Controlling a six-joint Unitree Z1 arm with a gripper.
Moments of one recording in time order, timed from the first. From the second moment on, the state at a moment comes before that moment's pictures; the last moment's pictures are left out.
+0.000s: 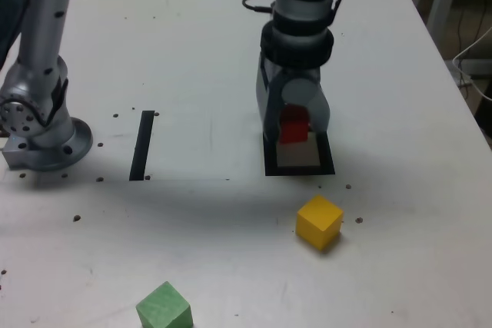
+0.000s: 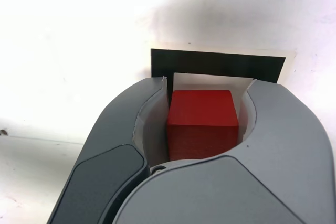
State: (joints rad) arm -0.01 2.02 -1.43 1.06 0.02 -0.11
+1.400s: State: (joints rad) arm -0.03 2.06 -1.41 1.04 0.02 -0.07
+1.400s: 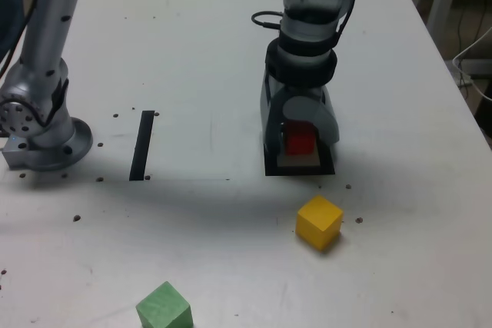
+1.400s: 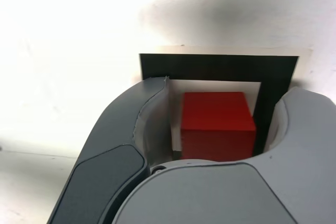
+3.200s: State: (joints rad) arm -0.34 2.01 -1.47 1.09 -0.09 -0.86
